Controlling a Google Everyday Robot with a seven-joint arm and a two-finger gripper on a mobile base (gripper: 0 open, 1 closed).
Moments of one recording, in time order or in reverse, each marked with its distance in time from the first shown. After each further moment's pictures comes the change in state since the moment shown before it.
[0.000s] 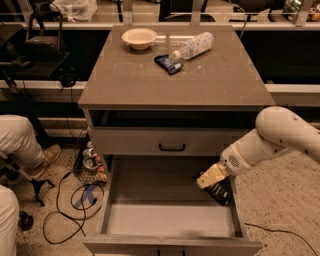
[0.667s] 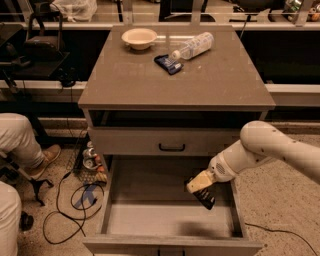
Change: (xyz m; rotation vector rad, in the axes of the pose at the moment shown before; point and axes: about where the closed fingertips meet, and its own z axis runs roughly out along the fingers) arm -0.001 -0.015 0.059 -0.051 -0.007 0.025
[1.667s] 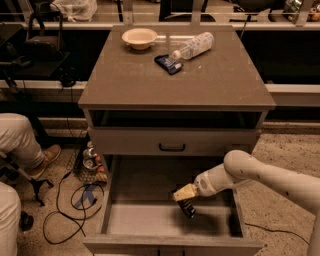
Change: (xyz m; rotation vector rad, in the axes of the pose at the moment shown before) arm 0.003 -0.048 0.128 -0.108 -0.107 0.142
